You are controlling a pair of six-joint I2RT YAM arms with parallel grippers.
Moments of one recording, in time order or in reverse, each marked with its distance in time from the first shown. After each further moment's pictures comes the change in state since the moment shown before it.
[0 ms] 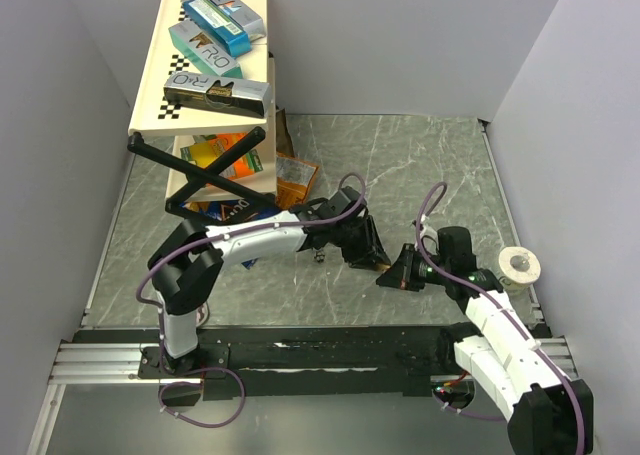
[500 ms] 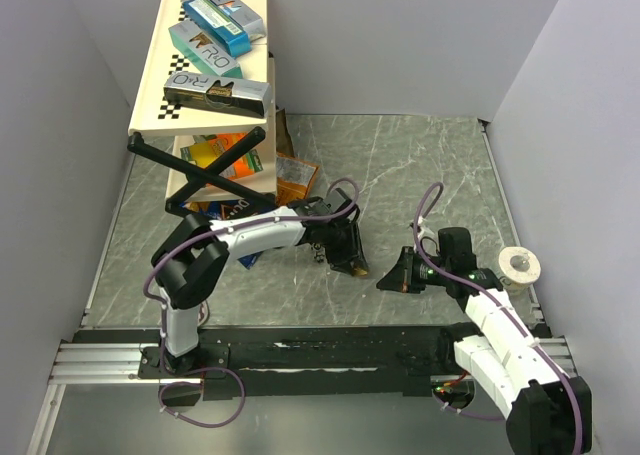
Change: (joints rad) left arm 0.048 0.039 -0.001 -0.175 -0.010 0.113; right arm -0.016 0.013 -0.002 -0.039 -0.055 -0.088
